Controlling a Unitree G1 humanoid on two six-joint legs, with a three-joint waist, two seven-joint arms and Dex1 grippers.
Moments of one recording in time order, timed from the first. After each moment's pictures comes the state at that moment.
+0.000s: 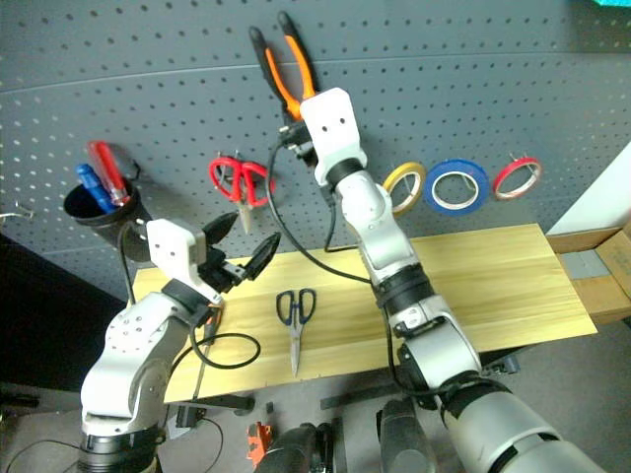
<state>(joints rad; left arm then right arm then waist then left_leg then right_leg) -0.17 0.36 0.12 -0.46 -0.32 0.38 -0.40 -1.11 0.06 0.13 0.71 -0.05 -0.26 0.05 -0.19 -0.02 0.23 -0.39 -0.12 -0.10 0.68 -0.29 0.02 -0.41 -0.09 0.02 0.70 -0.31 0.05</state>
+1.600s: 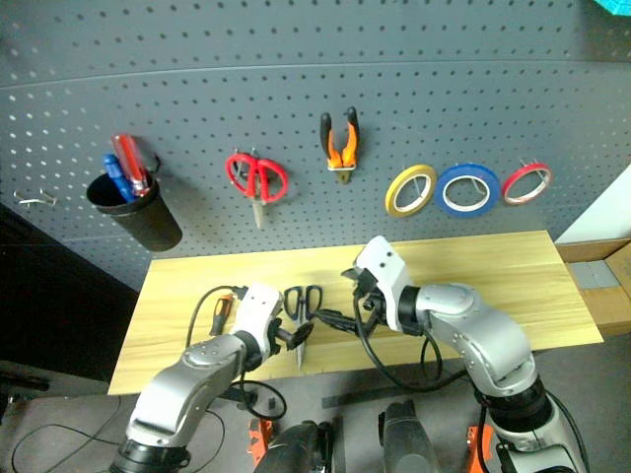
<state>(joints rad) -0.12 0.28 -0.15 -0.33 -0.19 0.96 -0.21 -0.43 -0.39 0.22 -0.56 0.43 1.05 0.64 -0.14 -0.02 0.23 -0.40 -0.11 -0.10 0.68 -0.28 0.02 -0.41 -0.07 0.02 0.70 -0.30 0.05</state>
